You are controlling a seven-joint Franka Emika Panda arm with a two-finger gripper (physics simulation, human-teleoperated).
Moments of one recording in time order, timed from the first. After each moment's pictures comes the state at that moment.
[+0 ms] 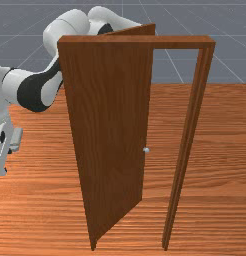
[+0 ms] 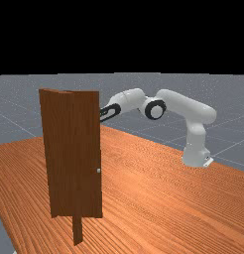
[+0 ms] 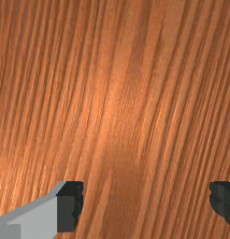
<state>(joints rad) -0.42 1.17 -0.06 -0.71 0.03 1.92 -1.46</state>
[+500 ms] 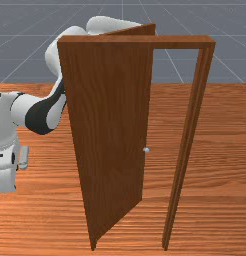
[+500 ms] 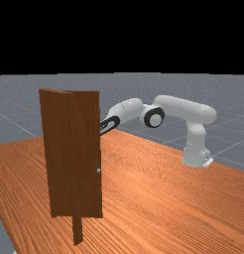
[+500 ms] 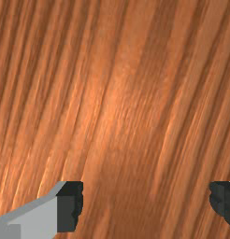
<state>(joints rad) -0.43 1.31 -0.05 -0.65 0.03 2.00 -1.52</state>
